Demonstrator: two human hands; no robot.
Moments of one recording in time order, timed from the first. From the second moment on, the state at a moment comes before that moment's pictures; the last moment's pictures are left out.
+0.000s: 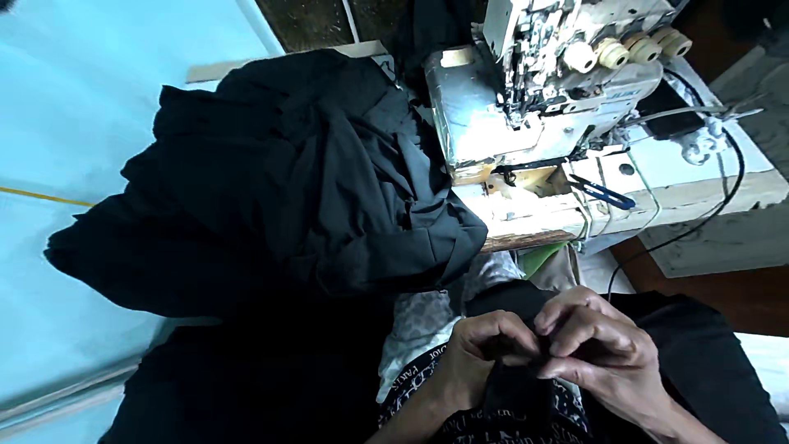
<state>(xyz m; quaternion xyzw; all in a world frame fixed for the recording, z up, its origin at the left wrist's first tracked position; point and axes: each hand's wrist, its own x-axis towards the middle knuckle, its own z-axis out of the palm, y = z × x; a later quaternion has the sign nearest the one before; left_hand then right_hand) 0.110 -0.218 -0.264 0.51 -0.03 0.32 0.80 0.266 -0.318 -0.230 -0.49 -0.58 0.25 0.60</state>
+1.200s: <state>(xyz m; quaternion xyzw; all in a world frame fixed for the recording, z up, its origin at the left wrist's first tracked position) 0.066 -0.168 -0.225 0.84 0.09 0.23 0.48 0.261 -0.317 -0.249 -0.62 -0.68 -0.01 0.38</state>
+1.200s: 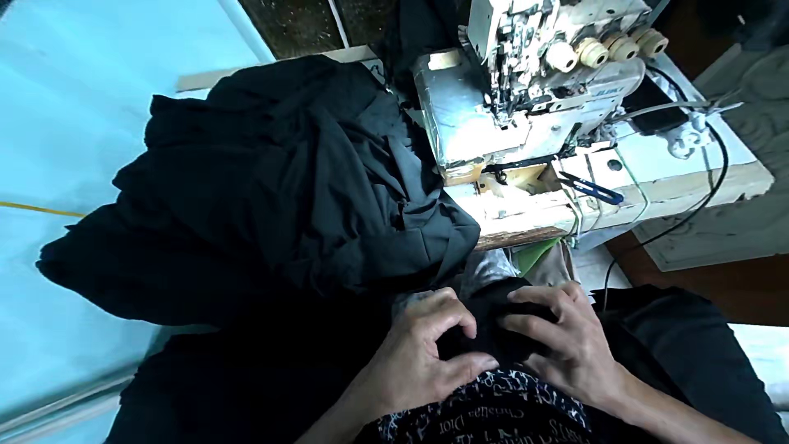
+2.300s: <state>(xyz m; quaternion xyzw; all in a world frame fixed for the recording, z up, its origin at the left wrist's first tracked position) 0.059 -0.171 -0.254 0.81 0.25 0.36 0.39 0.235 -0.287 -0.271 -0.57 -0.49 0.17 0.63</state>
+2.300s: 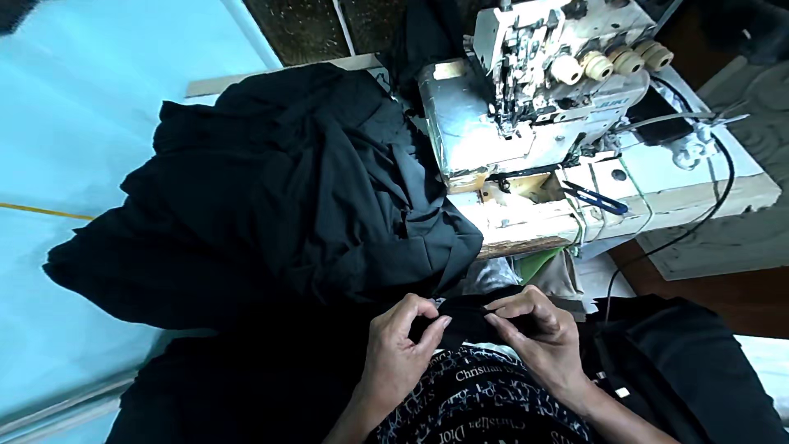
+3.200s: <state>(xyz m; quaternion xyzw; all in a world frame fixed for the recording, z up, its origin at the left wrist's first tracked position) 0.081 -0.048 -0.234 0.90 0.25 0.07 0.36 0.297 -0.128 -0.242 -0.55 -0.71 0.39 0.21</state>
